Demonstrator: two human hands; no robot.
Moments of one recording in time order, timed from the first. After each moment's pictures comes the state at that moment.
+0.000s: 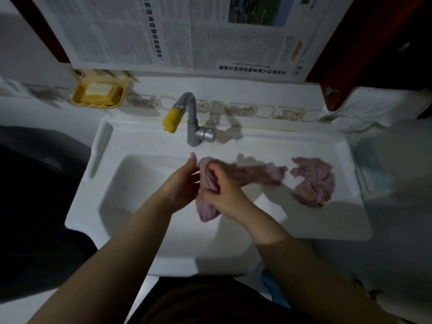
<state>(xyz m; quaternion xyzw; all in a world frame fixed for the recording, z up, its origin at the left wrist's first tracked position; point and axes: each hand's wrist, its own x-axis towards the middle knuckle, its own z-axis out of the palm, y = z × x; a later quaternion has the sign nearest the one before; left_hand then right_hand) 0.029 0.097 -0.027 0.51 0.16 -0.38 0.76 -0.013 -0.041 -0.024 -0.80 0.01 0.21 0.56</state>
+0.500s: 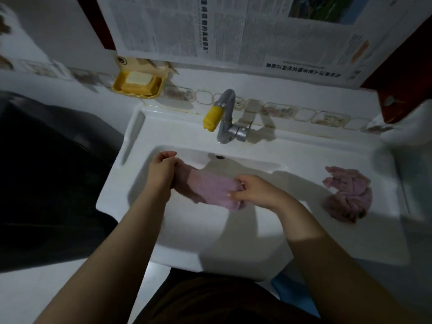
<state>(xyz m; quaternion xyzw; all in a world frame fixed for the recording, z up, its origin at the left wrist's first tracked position) 0.052 0.181 -0.044 0.66 0.37 -0.05 0.65 0.029 -0.043 -0.041 -0.80 0.00 0.36 0.49</state>
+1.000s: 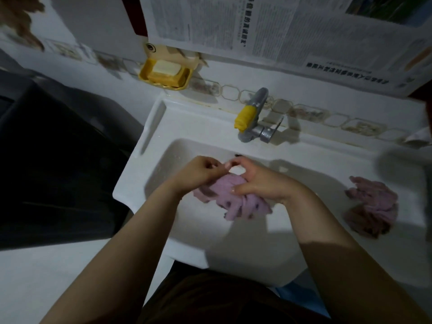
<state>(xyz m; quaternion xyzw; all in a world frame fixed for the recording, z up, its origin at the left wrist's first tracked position) 0.050 0.194 -0.030 0.80 0.02 -0.29 0.53 0.057 0.001 -0.017 -0.71 -0.07 0.45 0.53</state>
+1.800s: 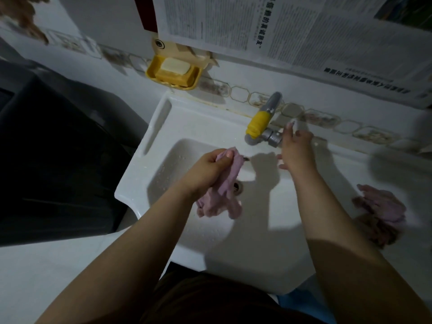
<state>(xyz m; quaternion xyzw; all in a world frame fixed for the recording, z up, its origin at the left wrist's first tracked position) 0.056 0.180 -0.030 0.67 0.12 -0.22 0.70 0.136 -0.021 -0.054 -0.84 0.27 0.09 0.46</state>
